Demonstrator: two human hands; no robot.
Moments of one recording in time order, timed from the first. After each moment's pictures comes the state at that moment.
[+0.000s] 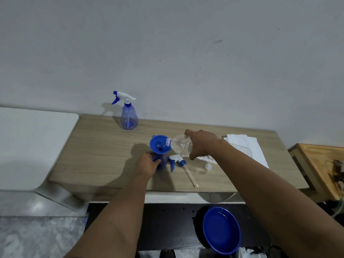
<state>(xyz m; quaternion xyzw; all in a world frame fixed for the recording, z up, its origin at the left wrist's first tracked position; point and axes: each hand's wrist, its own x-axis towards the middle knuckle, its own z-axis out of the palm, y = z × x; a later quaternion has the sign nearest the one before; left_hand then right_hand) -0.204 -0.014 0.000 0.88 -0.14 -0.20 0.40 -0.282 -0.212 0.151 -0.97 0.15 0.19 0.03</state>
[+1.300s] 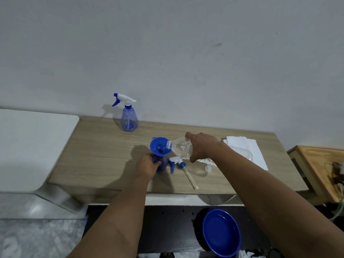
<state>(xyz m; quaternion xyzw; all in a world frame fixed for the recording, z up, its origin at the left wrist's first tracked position) -0.204 -0.015 0.000 0.88 -0.14 -0.21 0.40 -0.286 -0.210 0.153 -0.97 0.15 0.20 0.03</state>
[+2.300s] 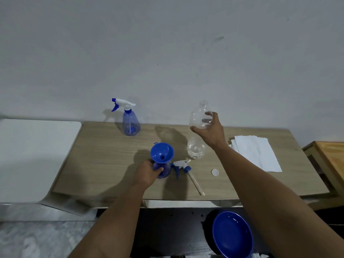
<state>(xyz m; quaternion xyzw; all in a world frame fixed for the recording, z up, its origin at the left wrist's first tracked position) -0.193 -0.008 0.002 0.87 -0.16 -0.25 0.40 -0.252 -0.270 0.109 -0.81 0.32 -0.19 0.45</state>
